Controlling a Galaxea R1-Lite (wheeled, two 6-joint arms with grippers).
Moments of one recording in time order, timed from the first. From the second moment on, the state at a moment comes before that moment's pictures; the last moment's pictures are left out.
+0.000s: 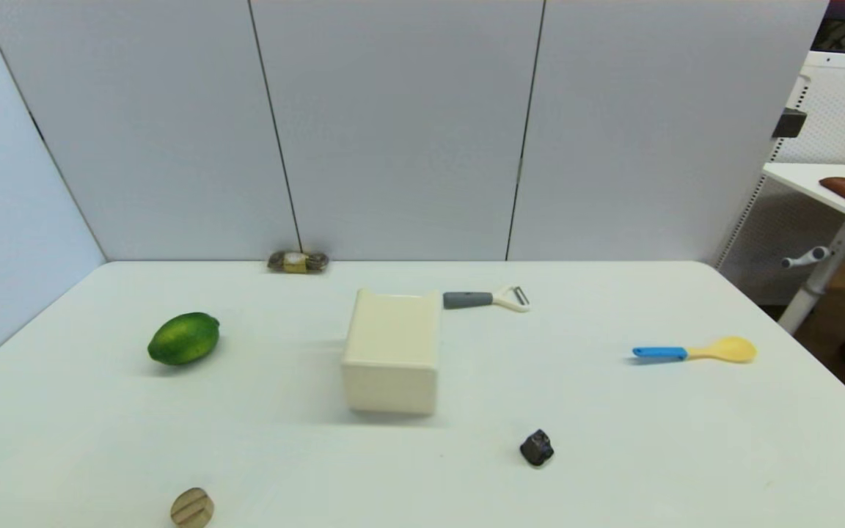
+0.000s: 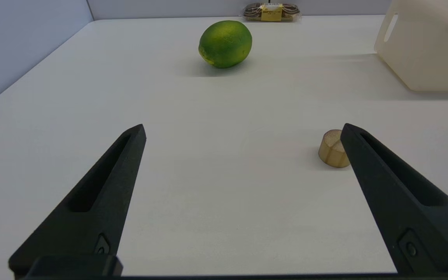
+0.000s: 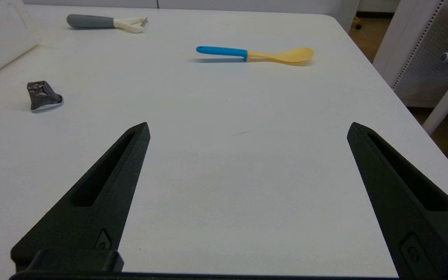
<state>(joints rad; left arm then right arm) 0.00 0.00 0.00 0.01 -0.01 0.04 0.00 0.00 0.00 0.02 0.01 -0.03</state>
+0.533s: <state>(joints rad) 0.00 0.00 0.00 0.01 -0.01 0.04 0.00 0.00 0.00 0.02 0.01 -0.03</state>
